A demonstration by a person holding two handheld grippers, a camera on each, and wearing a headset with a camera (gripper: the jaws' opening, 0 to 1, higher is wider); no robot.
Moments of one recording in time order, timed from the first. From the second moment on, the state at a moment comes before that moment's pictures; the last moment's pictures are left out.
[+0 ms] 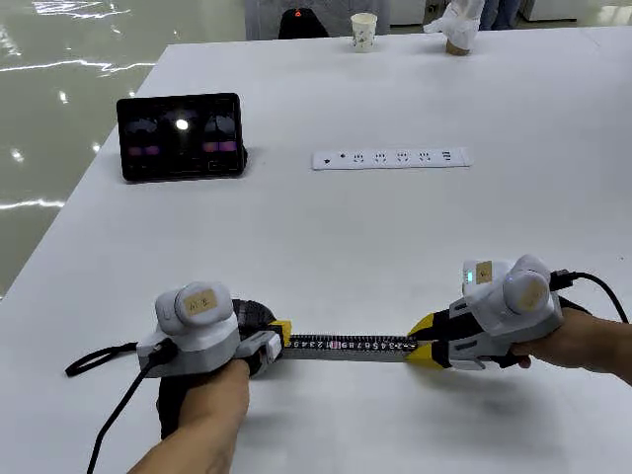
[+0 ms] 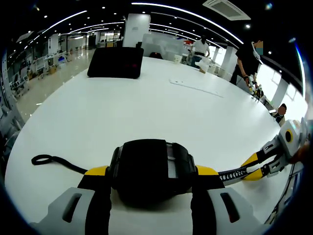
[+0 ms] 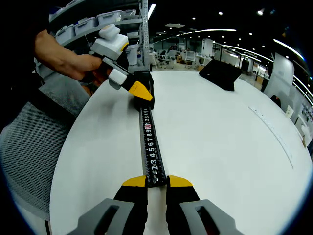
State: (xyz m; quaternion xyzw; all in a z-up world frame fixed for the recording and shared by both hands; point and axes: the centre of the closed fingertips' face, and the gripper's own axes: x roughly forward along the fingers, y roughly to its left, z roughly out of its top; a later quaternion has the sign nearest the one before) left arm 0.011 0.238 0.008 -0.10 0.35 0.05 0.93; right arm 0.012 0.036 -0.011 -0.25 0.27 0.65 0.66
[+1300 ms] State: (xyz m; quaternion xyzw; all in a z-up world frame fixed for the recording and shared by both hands) left arm 0.009 0.239 0.009 -0.11 0.35 0.05 0.93; right arm 0.009 0.082 -0.011 -0.25 0.26 0.66 0.66
